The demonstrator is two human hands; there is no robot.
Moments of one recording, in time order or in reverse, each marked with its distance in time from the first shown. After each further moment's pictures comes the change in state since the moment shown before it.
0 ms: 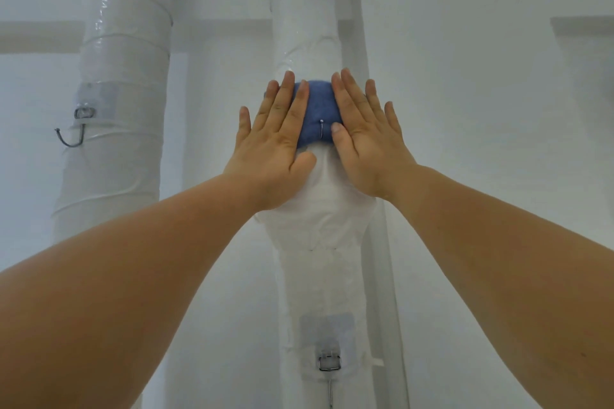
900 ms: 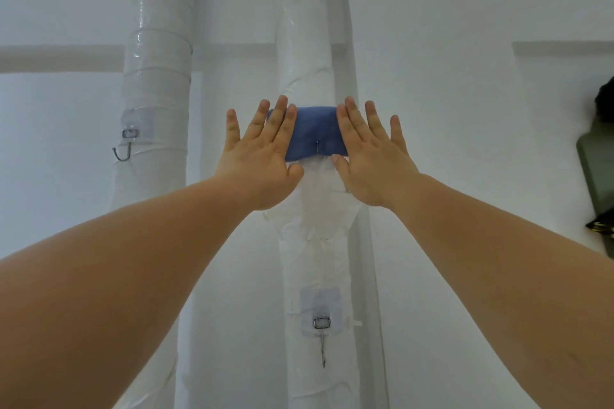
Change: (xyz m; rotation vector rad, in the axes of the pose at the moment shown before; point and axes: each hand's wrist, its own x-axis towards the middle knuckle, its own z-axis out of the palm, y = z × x) left_hand -0.022 0.027 -0.074 0.426 -0.218 -0.086; right_hand -0.027 -0.034 -0.062 -0.416 -0.225 0.097
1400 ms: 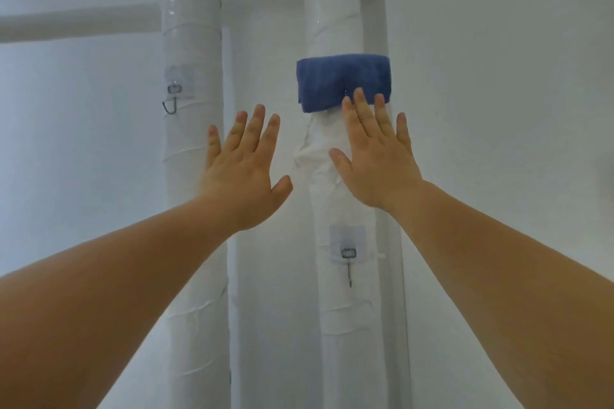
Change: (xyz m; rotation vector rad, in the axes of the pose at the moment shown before) left_hand -0.122 -0.019 -0.010 -0.030 -0.116 -0.125; right_hand -0.071 -0.060 0.012 0.181 0.017 0.004
